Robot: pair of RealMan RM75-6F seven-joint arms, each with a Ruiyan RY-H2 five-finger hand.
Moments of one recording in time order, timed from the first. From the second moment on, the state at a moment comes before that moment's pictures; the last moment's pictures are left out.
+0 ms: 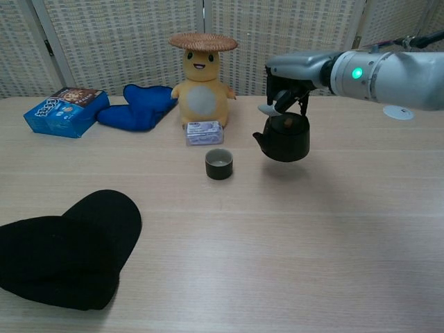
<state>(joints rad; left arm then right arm) 0.00 -1.15 -0.01 -1.58 1.51 1.55 -0.02 1.02 -1.56 0.26 -1.17 -1.09 0.64 -0.27</state>
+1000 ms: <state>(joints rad) 0.03 -1.17 -0.01 -1.55 1.51 1.59 -0.03 1.22 -1.72 0.23 -1.00 -0.90 0.61 -0.54</state>
